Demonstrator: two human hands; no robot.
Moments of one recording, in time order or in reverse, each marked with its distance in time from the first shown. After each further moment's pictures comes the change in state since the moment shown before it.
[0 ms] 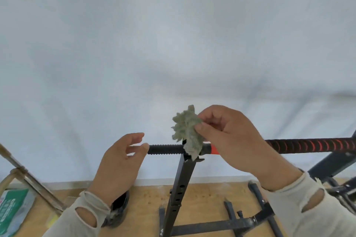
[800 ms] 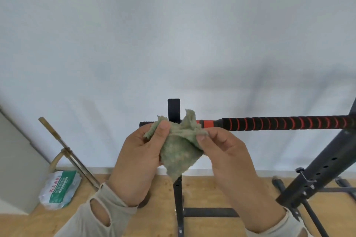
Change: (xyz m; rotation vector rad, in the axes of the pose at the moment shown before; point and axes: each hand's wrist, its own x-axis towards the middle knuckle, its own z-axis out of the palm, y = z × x) left_hand -0.142 0.105 0.077 -0.464 -0.061 0.041; right_hand -0.134 0.042 -0.024 0.463 0.186 0.067
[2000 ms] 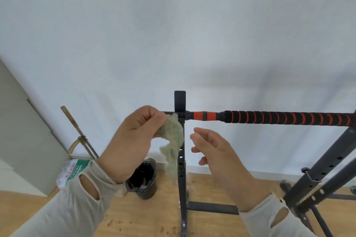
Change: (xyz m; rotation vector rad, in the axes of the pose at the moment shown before) left_hand -0.028 0.019 -0.012 0.222 0.012 0.134; right_hand -0.016 0.021 -0.010 -0.127 -0.280 0.183
